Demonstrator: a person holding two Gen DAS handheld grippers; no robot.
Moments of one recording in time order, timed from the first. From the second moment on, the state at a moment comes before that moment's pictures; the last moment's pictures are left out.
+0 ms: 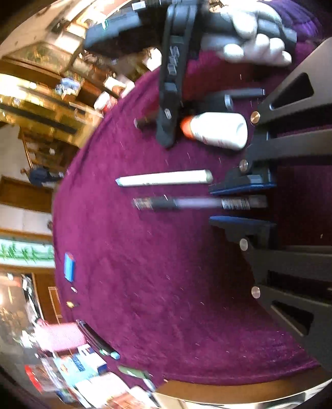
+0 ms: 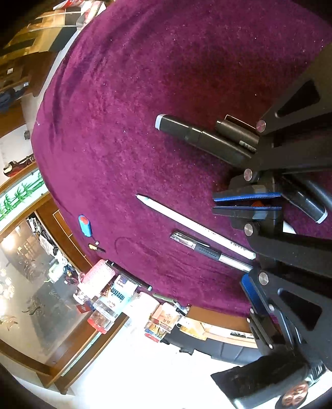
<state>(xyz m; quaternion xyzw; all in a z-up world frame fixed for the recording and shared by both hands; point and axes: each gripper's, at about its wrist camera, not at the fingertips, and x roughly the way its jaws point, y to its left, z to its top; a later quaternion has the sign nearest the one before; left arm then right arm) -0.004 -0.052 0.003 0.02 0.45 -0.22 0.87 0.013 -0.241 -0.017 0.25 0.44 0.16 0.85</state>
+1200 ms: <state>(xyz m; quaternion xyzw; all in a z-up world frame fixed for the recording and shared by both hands) -0.134 0.149 0.079 -0.15 0.36 -0.15 0.91 0.054 -0.148 0.003 0.01 0.48 0.03 0.88</state>
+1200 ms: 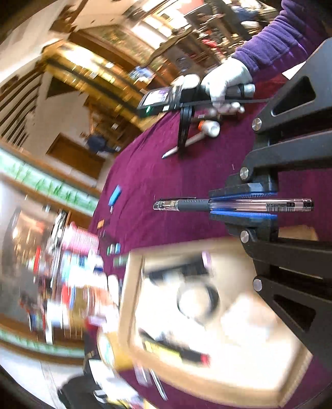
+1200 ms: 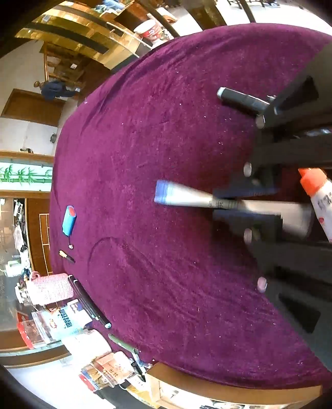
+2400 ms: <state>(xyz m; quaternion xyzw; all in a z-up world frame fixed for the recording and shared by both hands) -0.160 0.279 0.037 -0.16 0.38 0.10 0.91 -0.070 0.089 0.042 0.07 0.50 0.33 0.80</state>
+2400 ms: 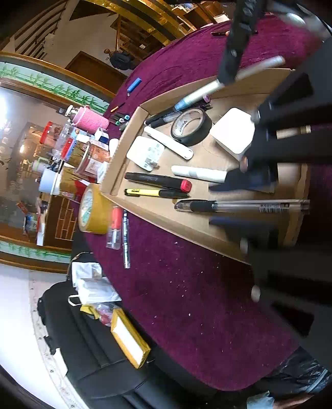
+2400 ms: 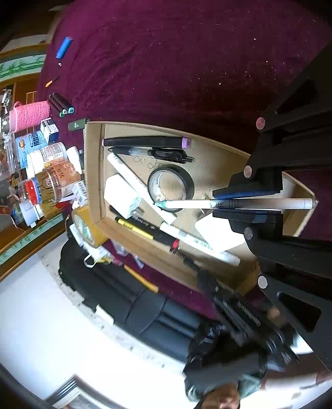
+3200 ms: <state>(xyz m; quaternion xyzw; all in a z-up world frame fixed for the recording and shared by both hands) -0.190 0.252 0.085 -0.09 0.31 0.16 0.93 -0.073 0.098 0.030 0.03 0.49 0.29 0.82</state>
